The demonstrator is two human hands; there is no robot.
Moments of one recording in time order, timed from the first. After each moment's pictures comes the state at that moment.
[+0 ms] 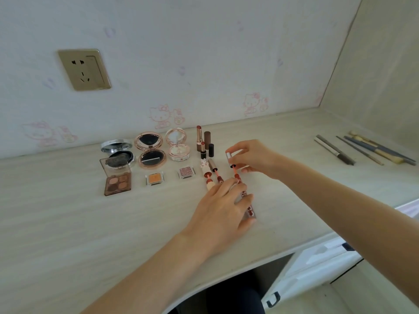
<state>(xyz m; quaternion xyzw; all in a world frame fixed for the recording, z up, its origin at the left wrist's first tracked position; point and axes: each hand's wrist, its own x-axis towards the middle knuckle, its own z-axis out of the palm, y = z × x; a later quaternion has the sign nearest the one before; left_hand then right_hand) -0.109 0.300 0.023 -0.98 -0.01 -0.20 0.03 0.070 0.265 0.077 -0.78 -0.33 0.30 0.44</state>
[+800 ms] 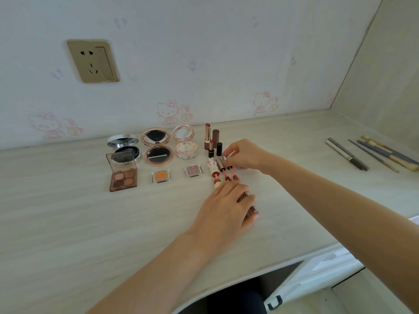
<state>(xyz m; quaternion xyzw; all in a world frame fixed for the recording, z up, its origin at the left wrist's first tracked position) -0.106 0.311 0.013 -0.97 -0.03 -0.25 -0.04 0.072 0.310 0.065 -0.83 -0.41 0.24 0.29</state>
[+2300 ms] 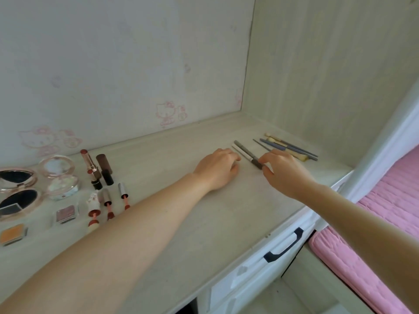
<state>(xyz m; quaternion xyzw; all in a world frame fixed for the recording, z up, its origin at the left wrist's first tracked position) 0.161 0.240 0.040 -0.99 0.02 -0.10 -0.14 0.212 0.052 0.053 -0.93 -0.33 -0.08 0.14</state>
